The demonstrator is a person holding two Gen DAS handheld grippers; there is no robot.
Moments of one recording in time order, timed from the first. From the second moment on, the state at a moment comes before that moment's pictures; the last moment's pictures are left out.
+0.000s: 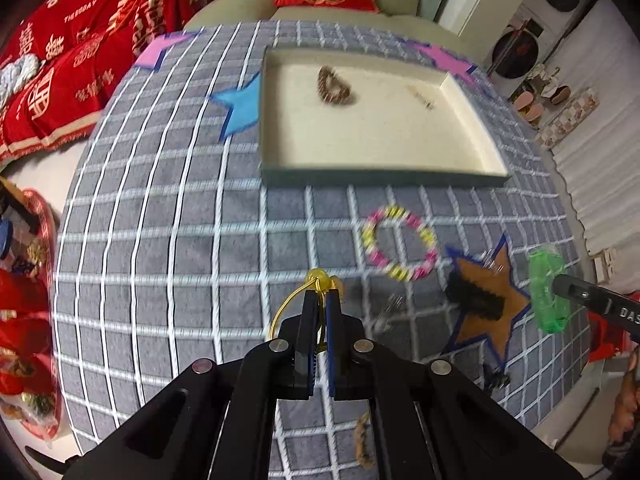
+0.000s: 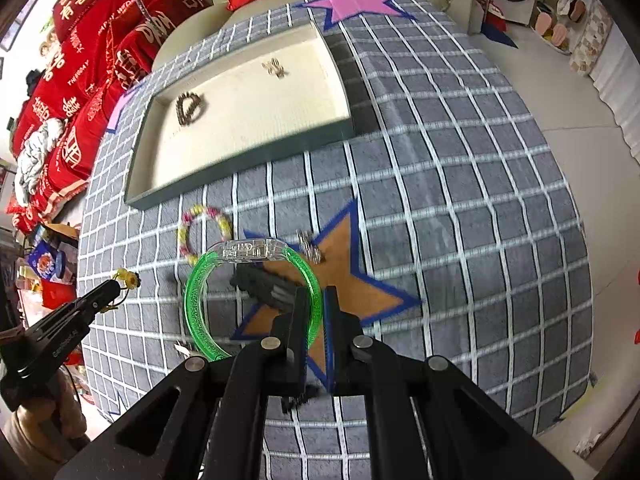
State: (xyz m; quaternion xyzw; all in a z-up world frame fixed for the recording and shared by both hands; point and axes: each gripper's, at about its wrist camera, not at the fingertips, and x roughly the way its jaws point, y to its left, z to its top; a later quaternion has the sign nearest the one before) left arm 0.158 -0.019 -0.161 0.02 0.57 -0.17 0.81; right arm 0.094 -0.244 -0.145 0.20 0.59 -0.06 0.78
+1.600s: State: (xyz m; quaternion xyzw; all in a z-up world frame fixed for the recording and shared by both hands) left arm 0.351 -0.100 -0.211 0.04 0.55 -0.11 0.83; right arm 0.354 -0.280 -0.204 0.12 0.59 -0.02 0.80
